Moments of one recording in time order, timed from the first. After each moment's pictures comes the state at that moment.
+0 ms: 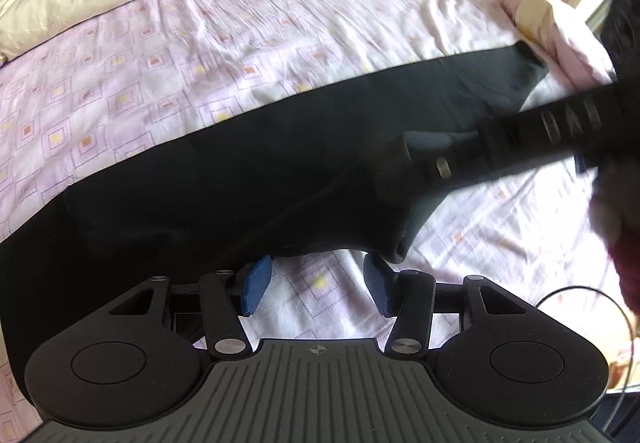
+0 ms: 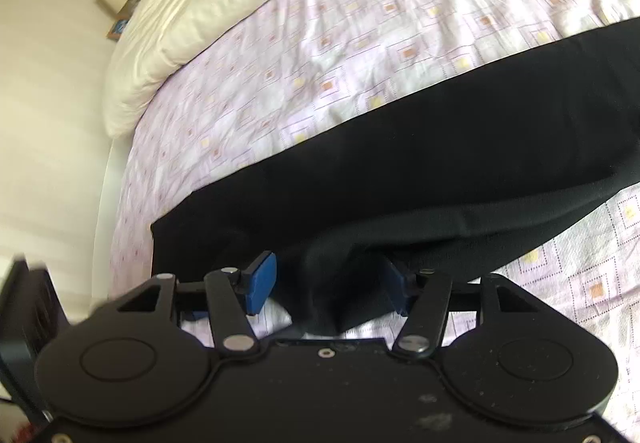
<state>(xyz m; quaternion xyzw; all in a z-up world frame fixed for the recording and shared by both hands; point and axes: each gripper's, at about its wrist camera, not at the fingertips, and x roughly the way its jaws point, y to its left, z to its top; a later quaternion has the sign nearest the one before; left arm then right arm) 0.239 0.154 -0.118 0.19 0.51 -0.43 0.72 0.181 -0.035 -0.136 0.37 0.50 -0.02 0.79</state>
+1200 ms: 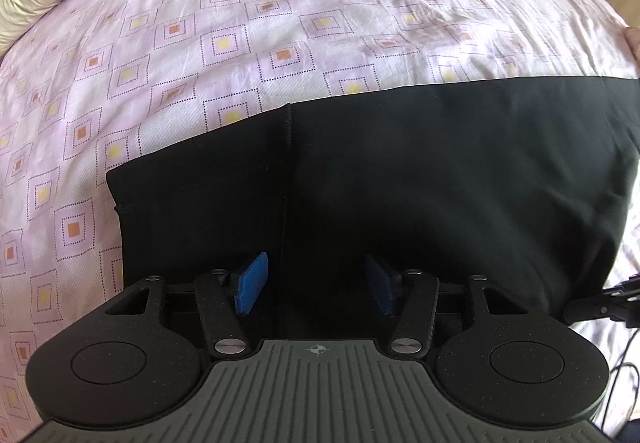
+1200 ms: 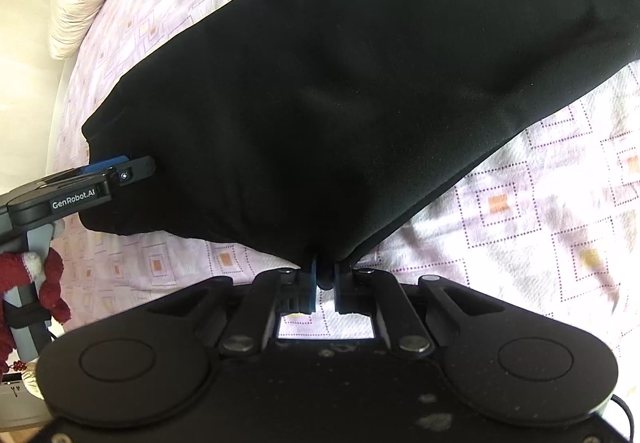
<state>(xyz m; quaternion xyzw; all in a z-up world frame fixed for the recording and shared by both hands) 0.328 0.232 -0.165 0.18 0.56 -0.29 0.76 0.167 0.009 -0.191 0.35 0.61 -0.05 0.71</state>
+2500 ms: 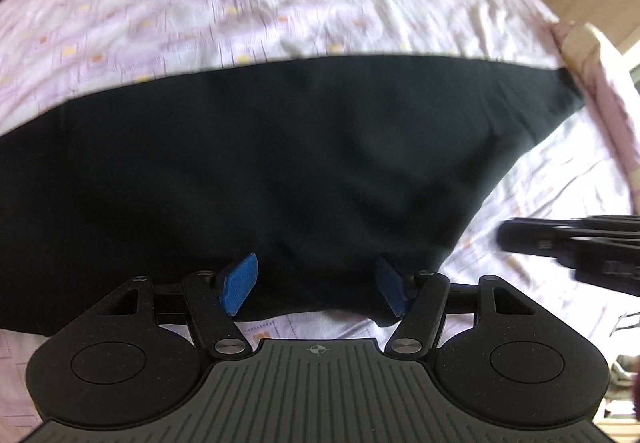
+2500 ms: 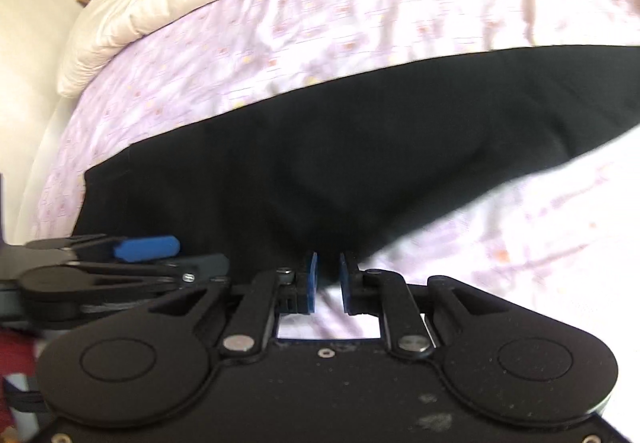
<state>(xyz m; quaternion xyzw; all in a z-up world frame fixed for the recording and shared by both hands) 0.230 0.151 -0.154 0.14 0.57 -0.35 0.73 0.120 -0.027 -0.121 0.25 0.52 -0.13 0.81</state>
